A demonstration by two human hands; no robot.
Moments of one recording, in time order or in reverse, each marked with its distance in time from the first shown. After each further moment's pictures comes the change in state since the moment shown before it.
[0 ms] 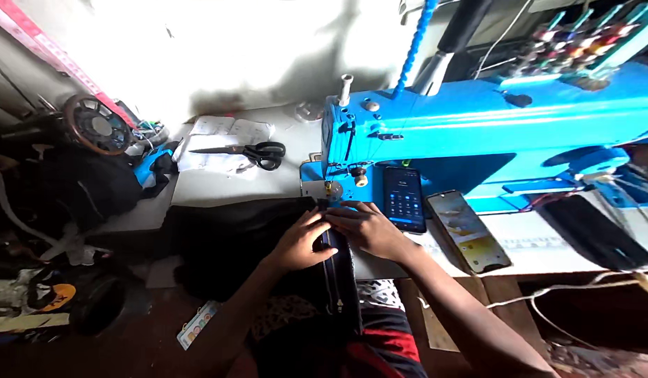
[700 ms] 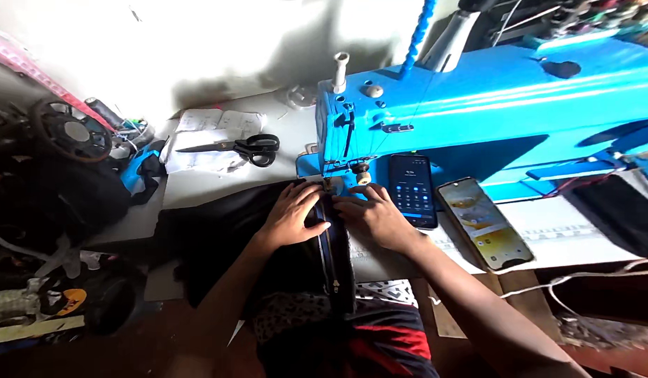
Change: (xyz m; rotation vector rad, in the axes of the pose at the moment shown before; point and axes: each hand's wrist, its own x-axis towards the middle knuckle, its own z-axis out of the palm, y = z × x) left_hand 0.039 -0.049 -0.018 0.345 -0.032 0.107; right_hand 0.006 0.019 0.008 -0.099 0.073 0.048
